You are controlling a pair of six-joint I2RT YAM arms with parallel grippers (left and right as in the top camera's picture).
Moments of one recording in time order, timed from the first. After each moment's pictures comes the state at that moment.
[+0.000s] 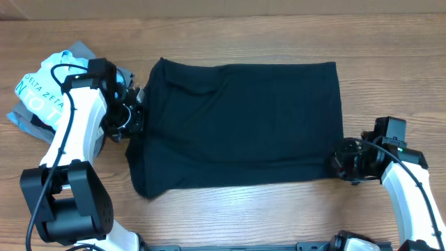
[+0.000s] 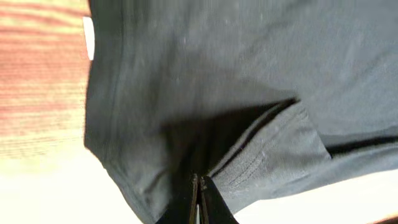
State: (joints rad) left arm 0.12 1.77 1.37 -1.18 0.24 0.08; right arm -0.27 1.28 0.72 -0.79 -0.43 0.64
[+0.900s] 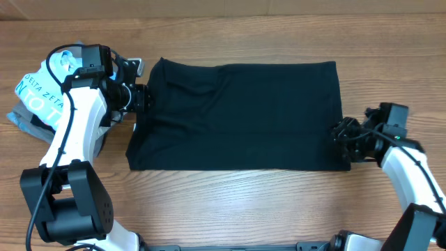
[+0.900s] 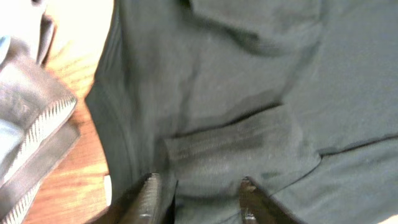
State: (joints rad) left arm 0.12 1.77 1.37 -0.84 0.35 0.15; right arm -0.31 1.44 0.78 -0.53 -0.41 0.53
